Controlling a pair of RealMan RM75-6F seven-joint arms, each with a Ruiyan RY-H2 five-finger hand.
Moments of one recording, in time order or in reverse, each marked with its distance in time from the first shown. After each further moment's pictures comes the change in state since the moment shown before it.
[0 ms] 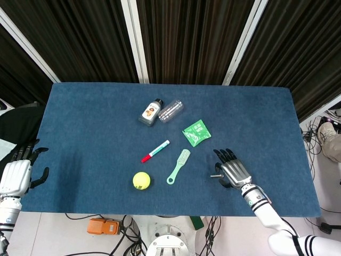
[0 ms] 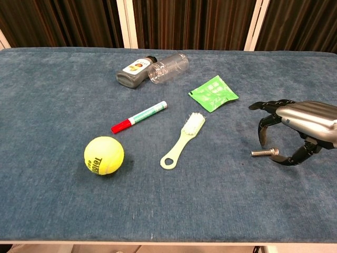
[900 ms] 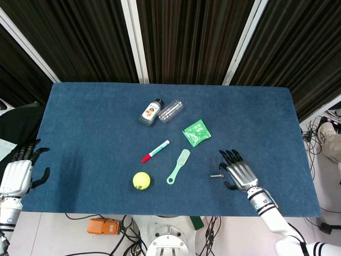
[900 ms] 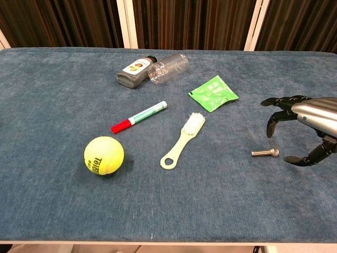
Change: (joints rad) left arm 0.001 -0.007 0.001 0.005 0.009 0.006 0.003; right arm -0.056 0.057 0.005 -0.059 -0.038 0.032 -0.016
